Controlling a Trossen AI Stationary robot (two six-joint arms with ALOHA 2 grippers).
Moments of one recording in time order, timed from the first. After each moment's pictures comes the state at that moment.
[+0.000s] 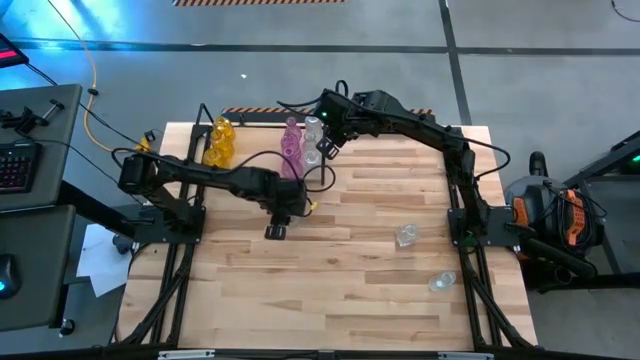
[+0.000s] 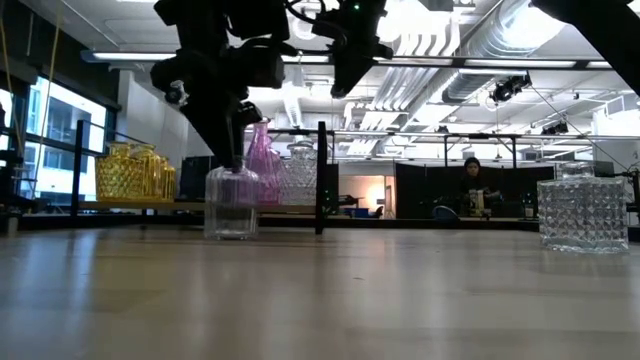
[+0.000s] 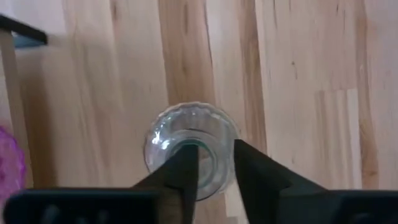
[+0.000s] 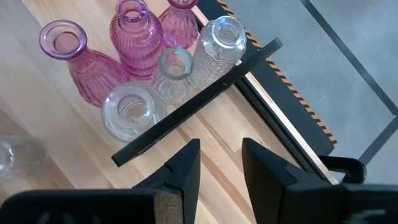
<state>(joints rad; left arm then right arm) 0.04 1.64 1.11 -0.80 0.02 0.15 -0.31 2.08 2.36 -1.37 0.33 0.25</state>
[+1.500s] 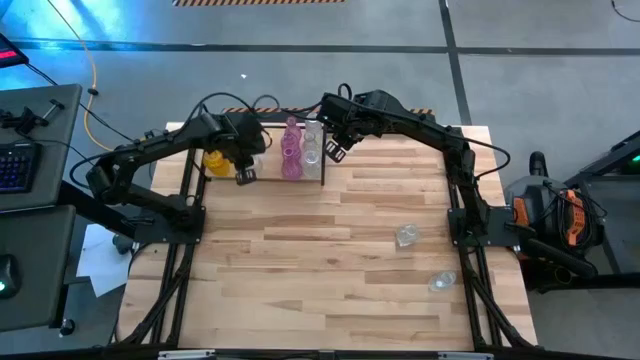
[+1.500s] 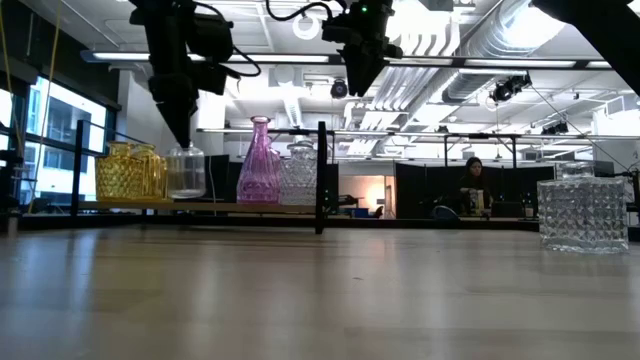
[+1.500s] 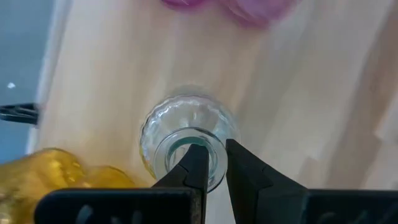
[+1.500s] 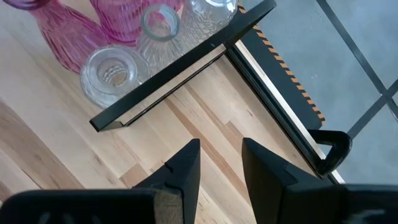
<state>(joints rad) 0.62 1.34 1.10 -1.05 -0.06 0.33 -0.31 2.08 2.36 -1.48 0.33 0.27</state>
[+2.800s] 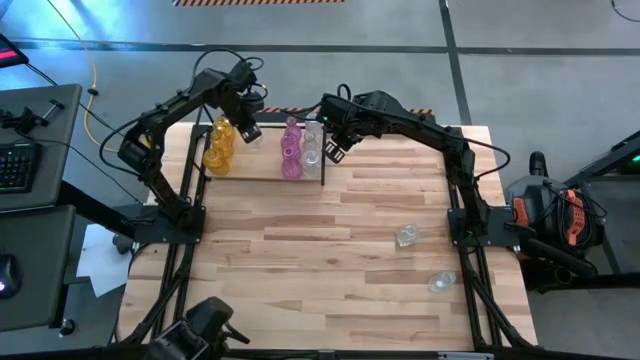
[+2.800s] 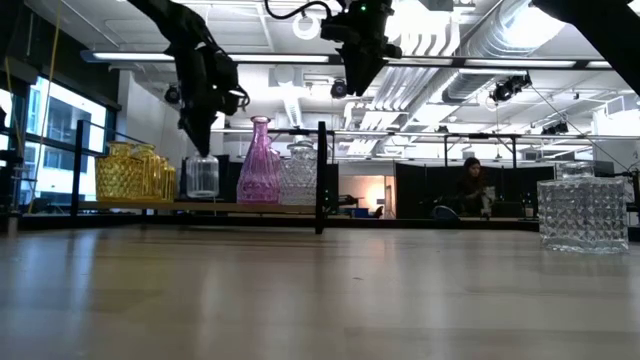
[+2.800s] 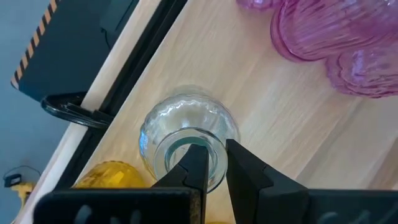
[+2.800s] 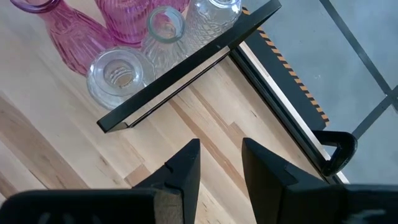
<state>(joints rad) 0.99 1.69 1.47 -1.15 0.10 0.42 -0.31 2.08 2.36 -1.48 0.32 0.28</state>
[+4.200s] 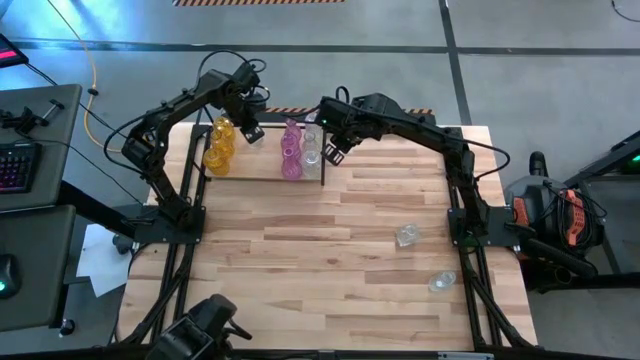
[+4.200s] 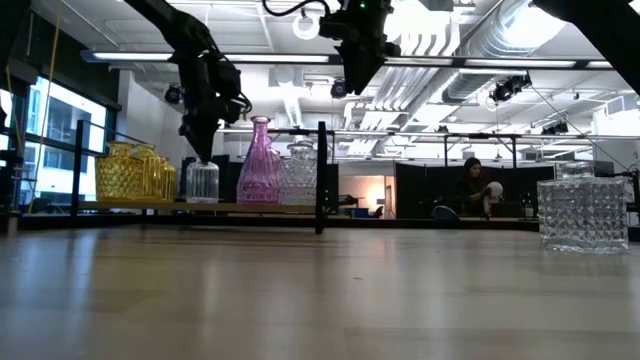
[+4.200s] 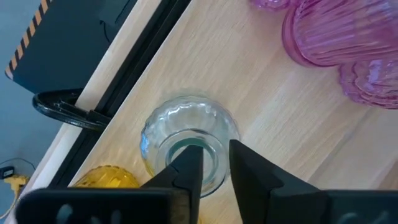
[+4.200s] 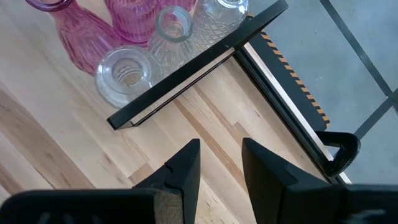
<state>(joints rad) 0.99 1.73 1.47 -1.13 0.10 0.39 -0.29 2.08 2.36 -1.48 0.33 0.29</state>
